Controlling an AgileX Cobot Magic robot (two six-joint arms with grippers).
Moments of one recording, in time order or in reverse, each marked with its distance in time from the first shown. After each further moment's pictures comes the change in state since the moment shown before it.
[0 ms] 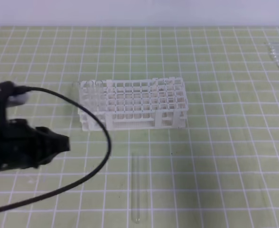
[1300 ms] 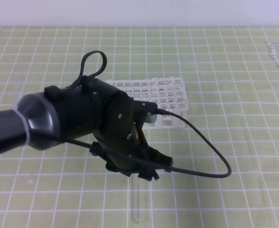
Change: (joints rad) left arm -0.537 0.626 -0.542 0.596 0.311 -0.701; right arm 0.051 0.012 0.000 0.031 0.008 -0.047
